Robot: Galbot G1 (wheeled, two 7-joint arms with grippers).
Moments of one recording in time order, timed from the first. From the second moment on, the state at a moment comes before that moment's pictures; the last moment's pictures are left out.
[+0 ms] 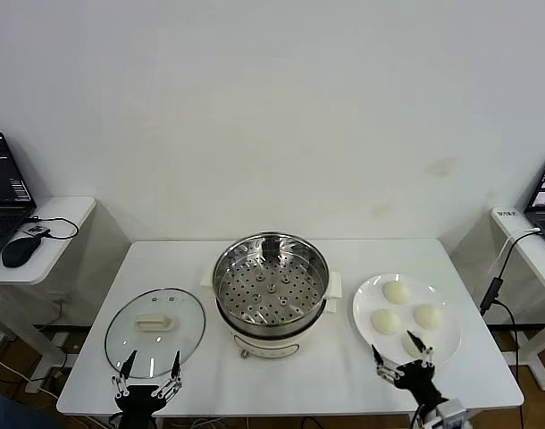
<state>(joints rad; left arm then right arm) 1.84 -1.28 -0.54 -2.11 -0.11 -0.06 -0.18 -1.53 1.07 0.70 1.89 -0.09 -0.07 -0.24</state>
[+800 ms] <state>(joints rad) 1.83 -1.30 -0.57 -2.10 -0.03 -0.07 -0.17 -0.73 0.56 0.16 1.53 -0.31 -0.04 -0.81</state>
